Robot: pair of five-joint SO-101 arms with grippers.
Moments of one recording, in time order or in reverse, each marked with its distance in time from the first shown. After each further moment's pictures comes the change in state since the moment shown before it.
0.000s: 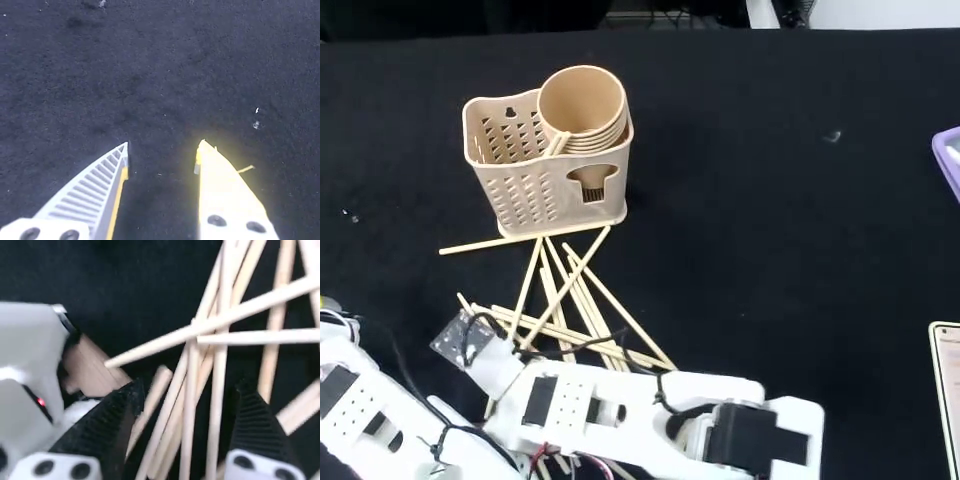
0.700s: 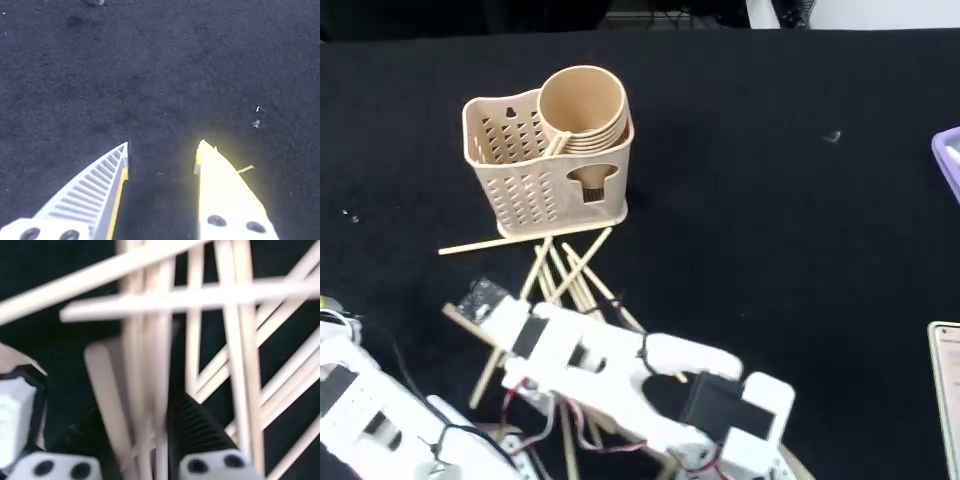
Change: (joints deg) left arm 0.0 0.4 0.0 0.0 0.0; right arm 12.1 10.2 -12.9 21.8 12.1
